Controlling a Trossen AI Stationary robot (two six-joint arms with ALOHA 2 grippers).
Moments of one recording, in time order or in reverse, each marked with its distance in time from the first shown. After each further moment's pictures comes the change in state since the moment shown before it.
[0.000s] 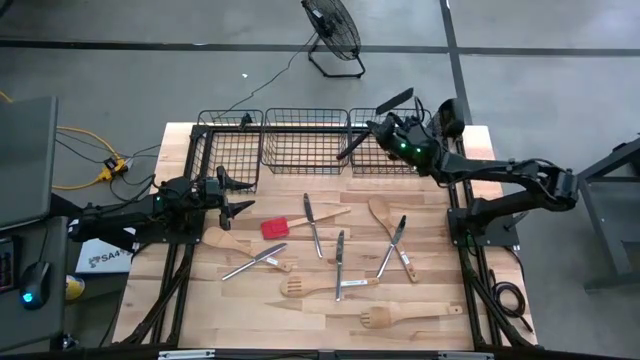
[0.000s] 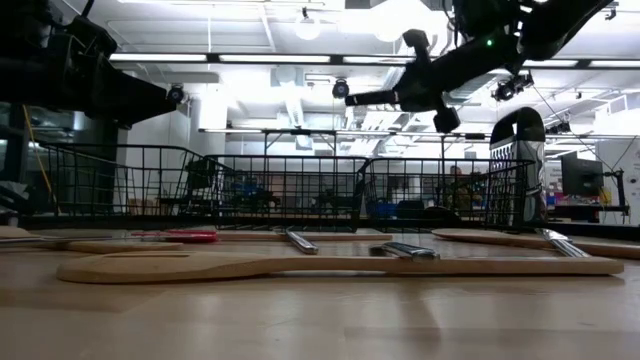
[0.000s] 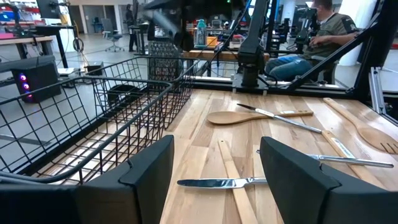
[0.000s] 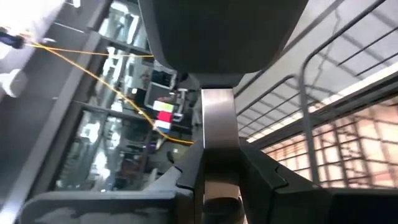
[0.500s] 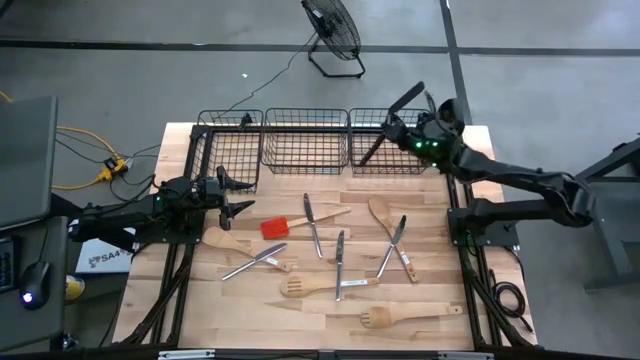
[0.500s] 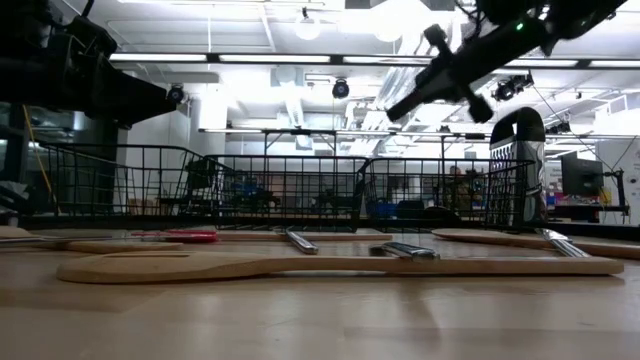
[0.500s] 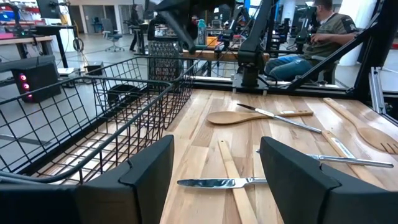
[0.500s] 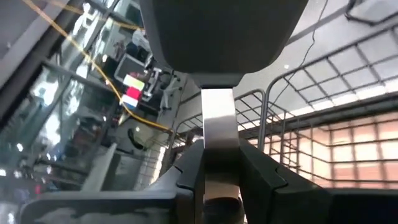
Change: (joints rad) left arm 0.000 0.000 0.000 0.000 0.000 0.000; right arm -0.105 -0.217 0.014 -0.369 -0.112 -0.257
